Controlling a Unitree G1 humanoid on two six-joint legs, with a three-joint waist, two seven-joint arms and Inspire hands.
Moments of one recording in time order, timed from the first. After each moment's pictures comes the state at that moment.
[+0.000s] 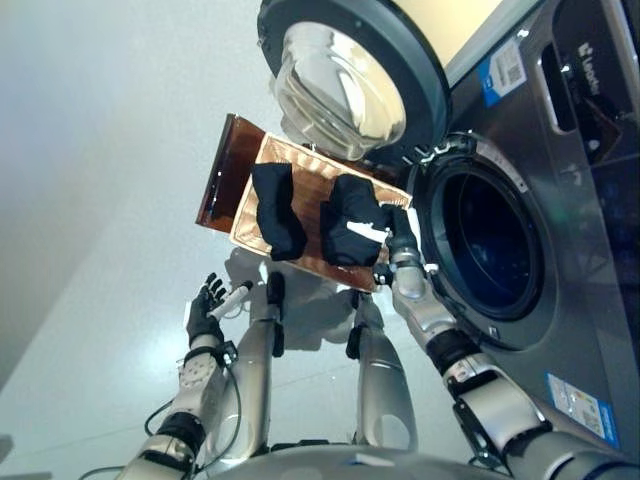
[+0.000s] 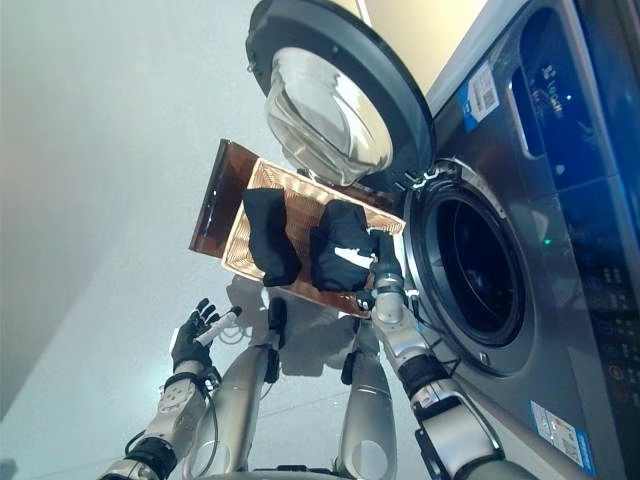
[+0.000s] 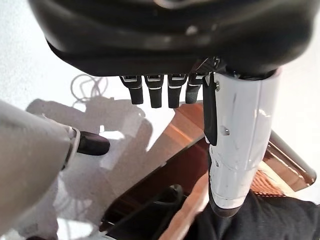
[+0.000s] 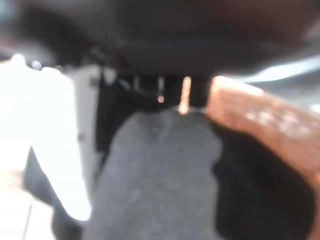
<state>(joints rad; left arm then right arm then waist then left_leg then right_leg) -0.11 0.20 -0.20 0.86 -0.60 -0.35 0.22 -0.43 -0.19 0.25 0.72 0.31 -0.17 -0.35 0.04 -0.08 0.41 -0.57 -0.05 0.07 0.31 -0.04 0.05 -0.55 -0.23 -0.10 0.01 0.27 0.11</state>
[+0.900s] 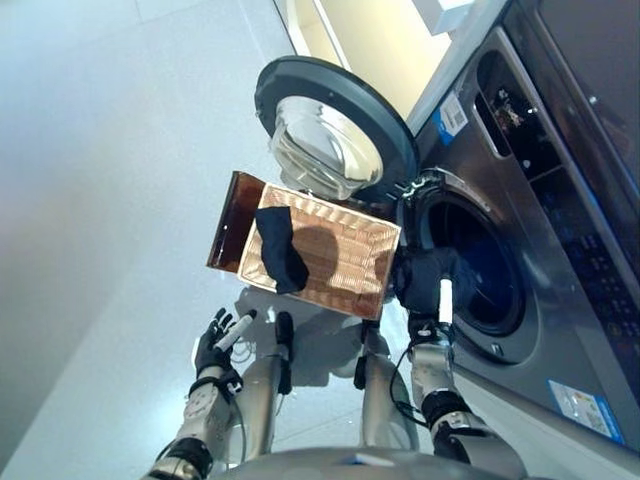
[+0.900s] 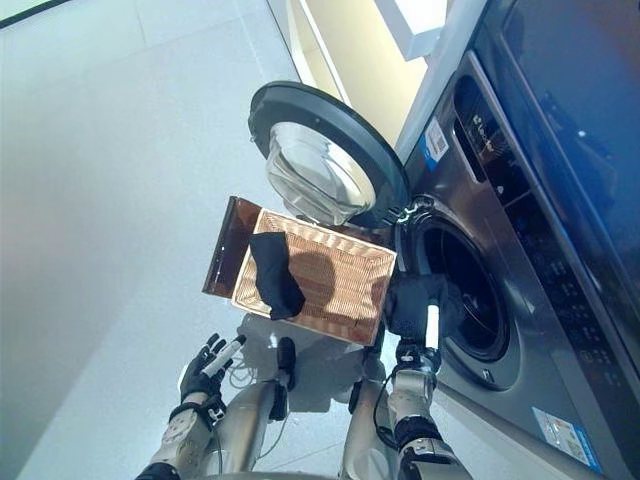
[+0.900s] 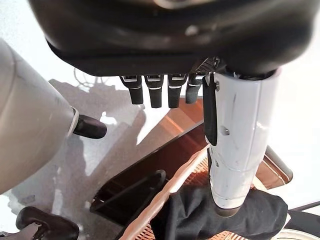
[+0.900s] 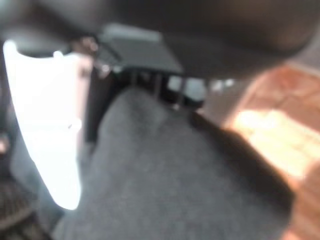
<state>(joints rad) -0.04 0.14 -0.21 0.96 -0.73 -0.35 0.11 -0.28 -0.02 -0.20 0.94 1.41 -0.38 -0.04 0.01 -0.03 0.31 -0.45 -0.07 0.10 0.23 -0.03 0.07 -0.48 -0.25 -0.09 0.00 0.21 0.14</state>
